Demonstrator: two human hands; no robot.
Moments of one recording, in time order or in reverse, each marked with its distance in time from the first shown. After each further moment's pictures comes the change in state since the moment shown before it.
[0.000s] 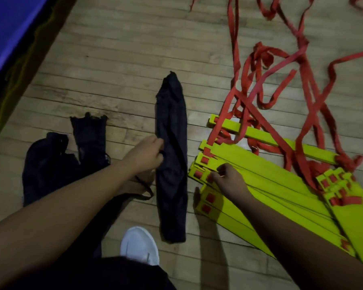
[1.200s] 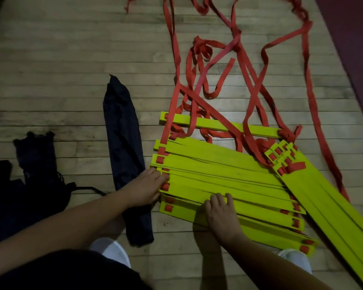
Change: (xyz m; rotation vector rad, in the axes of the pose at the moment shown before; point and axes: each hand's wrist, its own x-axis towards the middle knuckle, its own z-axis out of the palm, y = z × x) left_hand -0.003 0.091 0.098 0.236 -0.234 0.476; right_hand -0.082 0.144 0.010 -0.966 0.066 -0.236
